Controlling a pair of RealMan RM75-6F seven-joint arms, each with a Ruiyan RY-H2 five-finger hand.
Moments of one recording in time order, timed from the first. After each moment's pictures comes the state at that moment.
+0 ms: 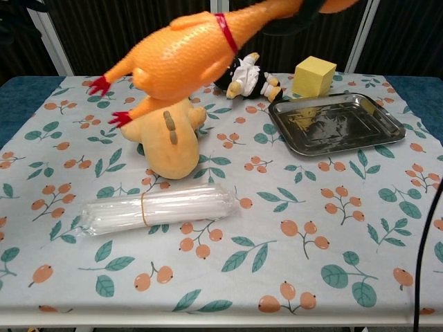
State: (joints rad) left arm -0.56 -1.01 -0.18 -1.67 1.56 0.96 -1.04; right arm 0.94 -1.13 0.31 -1.80 -1.53 0.78 -0.44
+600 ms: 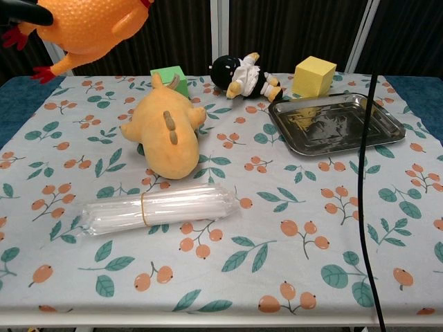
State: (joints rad) left arm -0.74 -0.99 -0.11 -1.61 1.66 0.86 -1.40; right arm 1.14 -1.30 0.40 -1.70 -1.30 0.77 -0.65
